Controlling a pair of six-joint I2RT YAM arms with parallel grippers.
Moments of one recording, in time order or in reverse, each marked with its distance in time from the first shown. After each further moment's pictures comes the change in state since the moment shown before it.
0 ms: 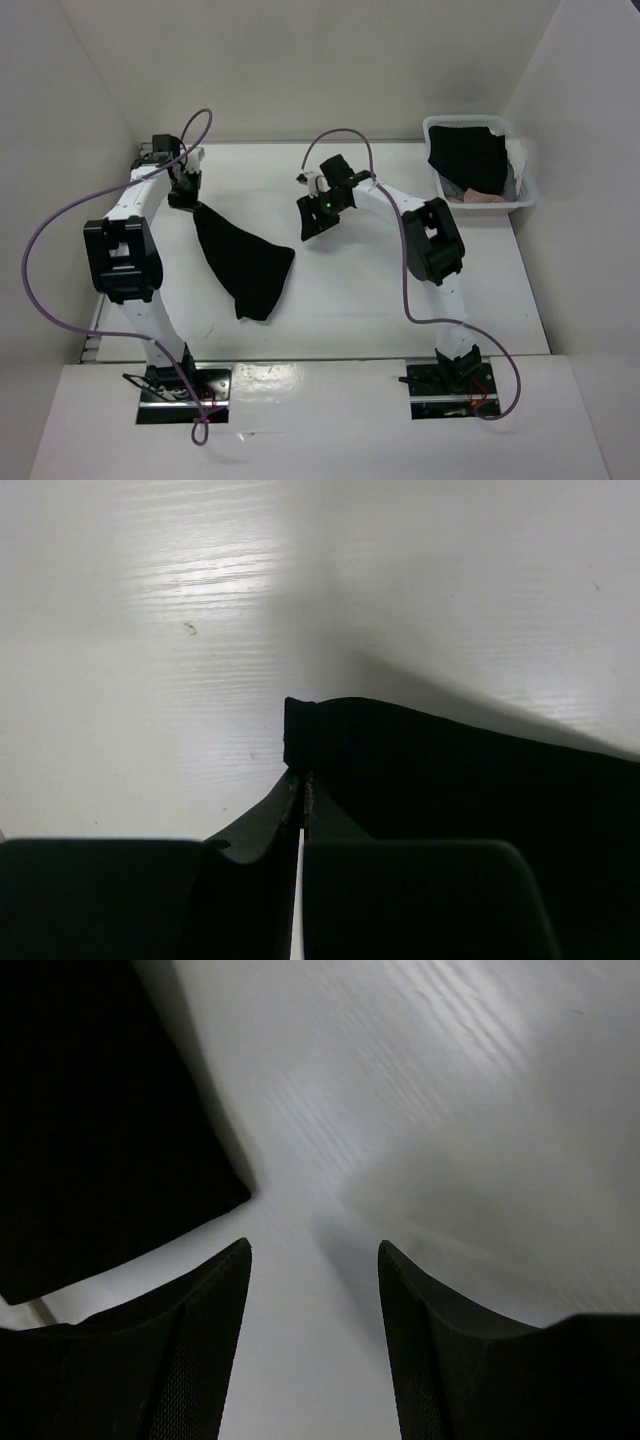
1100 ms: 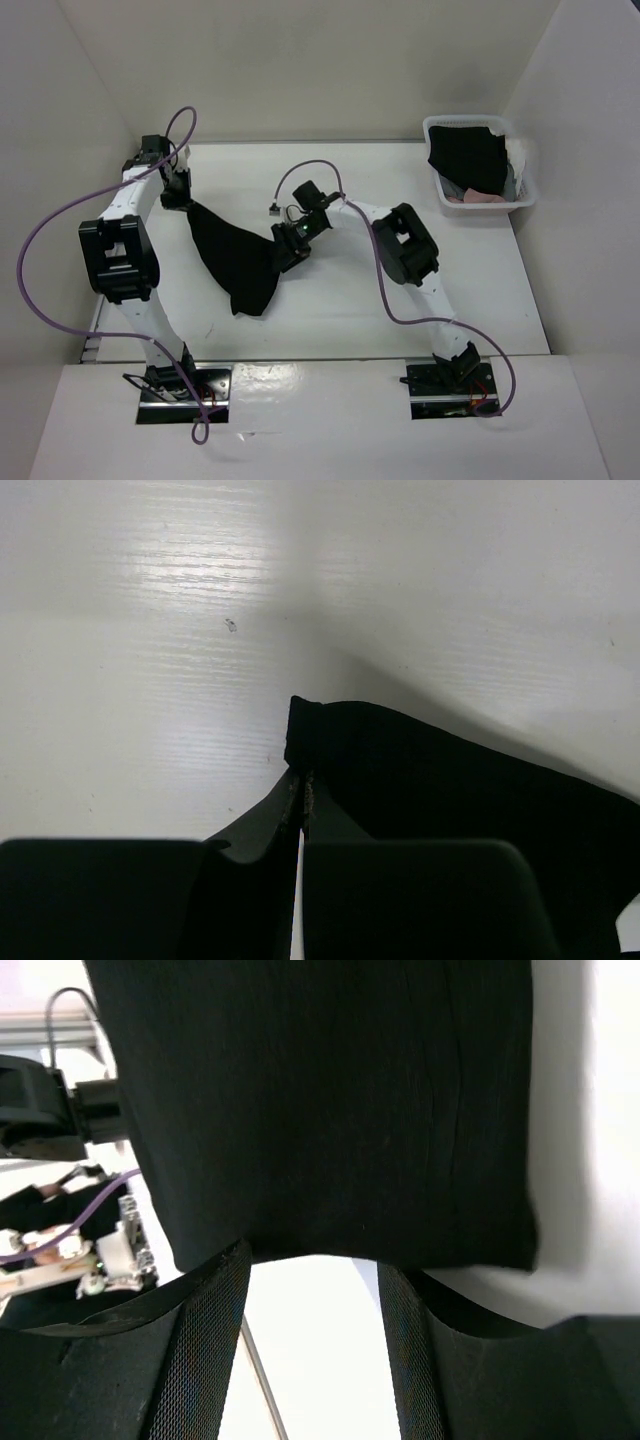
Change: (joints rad) left arm 0.066 0.010 0.002 0.031 -0.008 -0.128; right arm 0.150 0.181 0.054 0.036 -0.436 0.200
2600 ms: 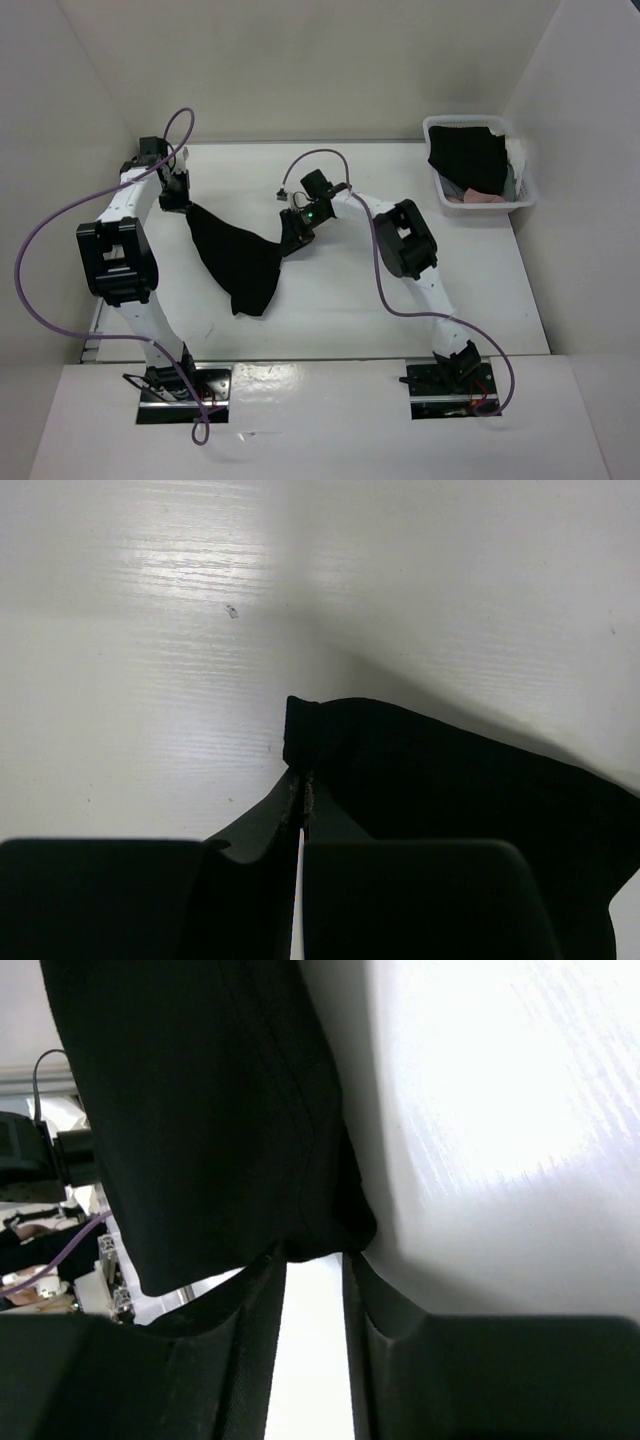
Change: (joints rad) left arm 0.010 -0.023 -0.026 0.000 0.011 0.002; right arm -0.066 0.062 0.109 0.007 0.039 -0.012
